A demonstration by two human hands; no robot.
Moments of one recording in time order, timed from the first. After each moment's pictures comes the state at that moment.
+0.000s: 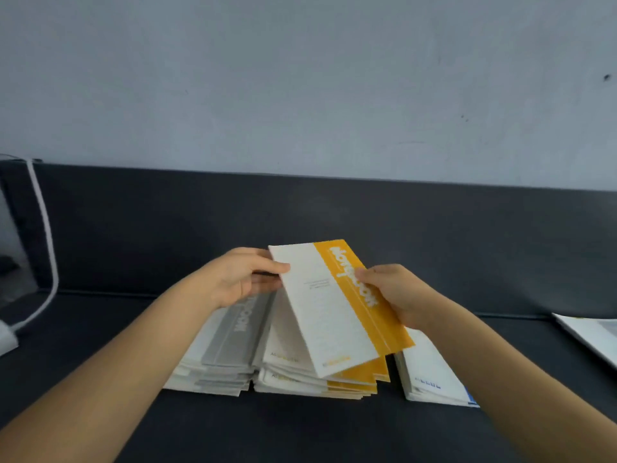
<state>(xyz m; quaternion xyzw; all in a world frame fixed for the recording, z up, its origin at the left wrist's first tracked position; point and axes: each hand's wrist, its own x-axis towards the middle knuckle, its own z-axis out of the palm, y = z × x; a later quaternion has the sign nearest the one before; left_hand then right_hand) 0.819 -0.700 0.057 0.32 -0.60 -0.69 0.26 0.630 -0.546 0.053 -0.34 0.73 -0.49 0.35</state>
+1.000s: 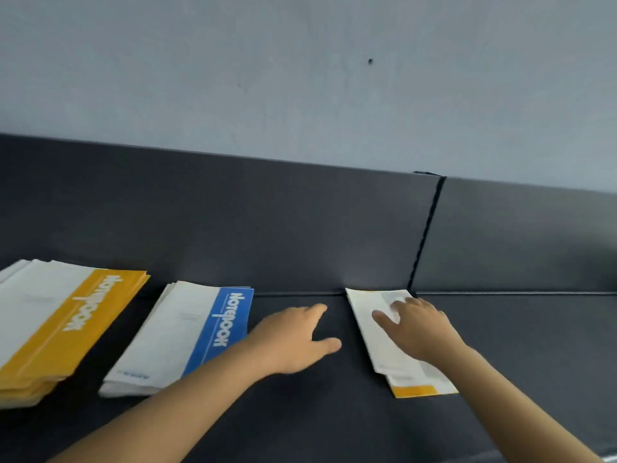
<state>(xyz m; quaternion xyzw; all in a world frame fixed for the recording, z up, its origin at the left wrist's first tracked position) 0.509 -0.419 -0.011 0.21 -0.96 -0.20 0.01 0.346 -0.280 -0.009 -0.36 0.93 -0.03 -0.01</state>
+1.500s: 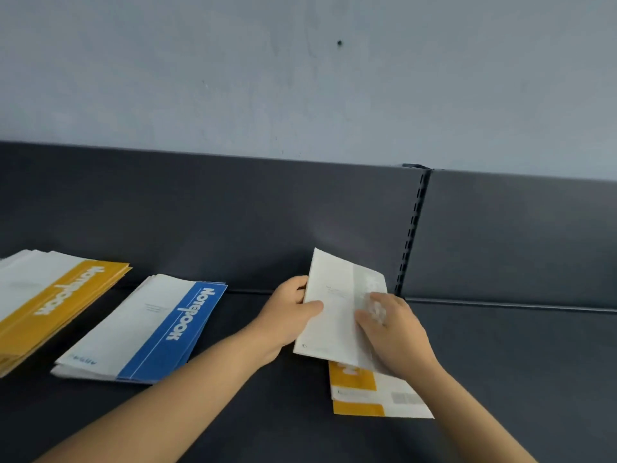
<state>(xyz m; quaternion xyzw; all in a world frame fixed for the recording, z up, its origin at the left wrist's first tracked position) 0.429 -0.380 -0.009 0.31 -0.72 -0.57 0.24 0.307 -0.257 -0.010 -0.39 0.85 -0.35 0.07</state>
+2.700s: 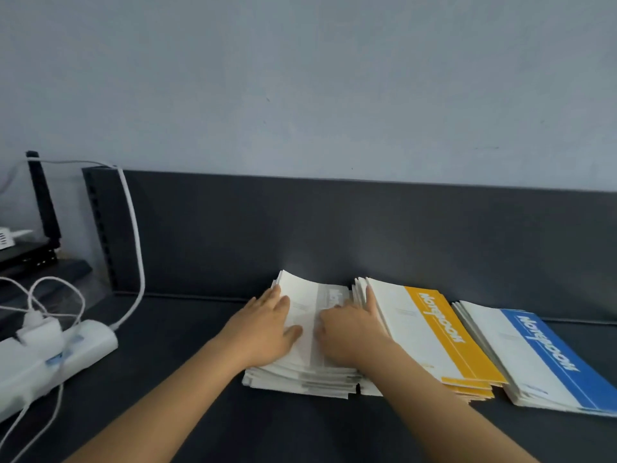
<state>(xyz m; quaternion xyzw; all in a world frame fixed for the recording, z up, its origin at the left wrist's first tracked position) 0.936 -0.730 0.005 0.37 -0.93 -0.03 -0.02 0.803 -0.645 0.006 -0.58 0.81 0.06 -0.03</state>
